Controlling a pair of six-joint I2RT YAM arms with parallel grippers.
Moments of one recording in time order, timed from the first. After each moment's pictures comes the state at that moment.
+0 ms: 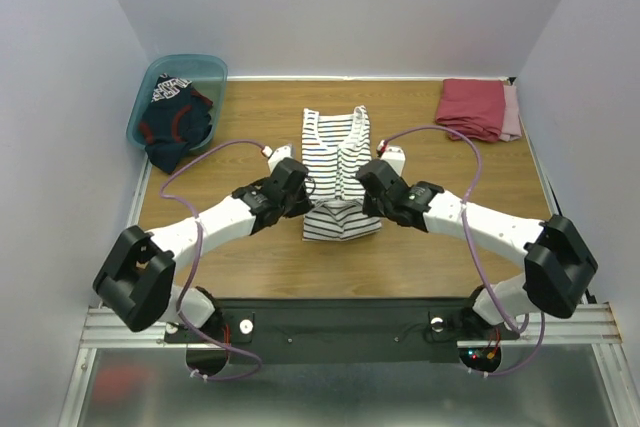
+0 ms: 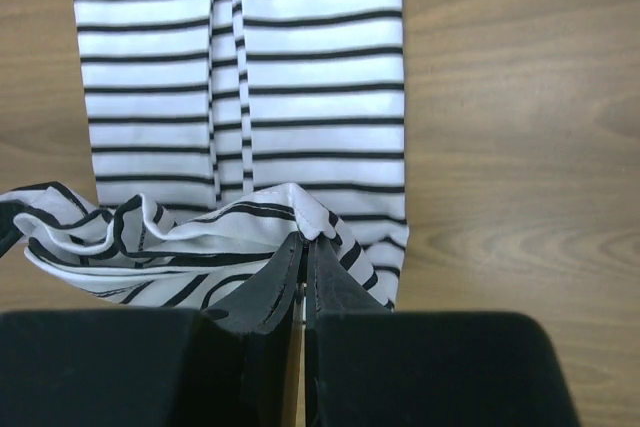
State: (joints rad) left arm -0.73 1.35 0.81 -0.26 -0.20 -0.86; right arm 0.83 1.42 0.96 -0.43 0.44 0.77
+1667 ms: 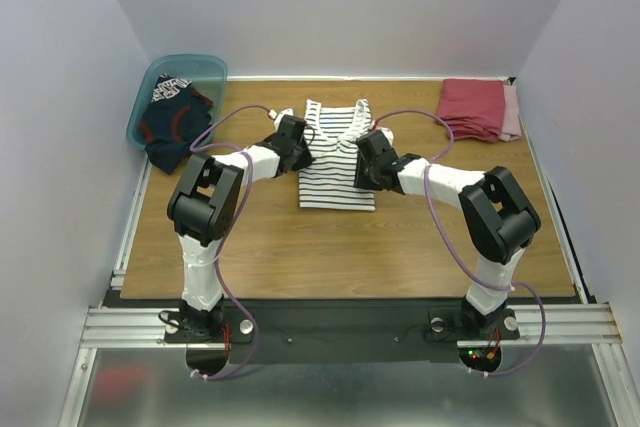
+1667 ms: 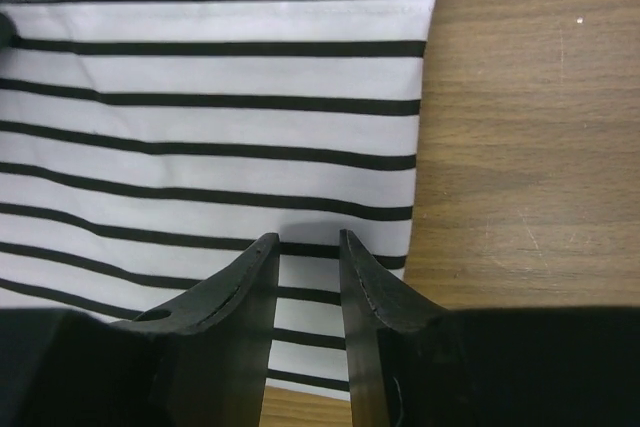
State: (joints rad) left arm -0.46 1.98 1.24 -0.02 -0.09 -0.70; right arm 0.60 1.83 1.16 -0.21 0.22 0.62
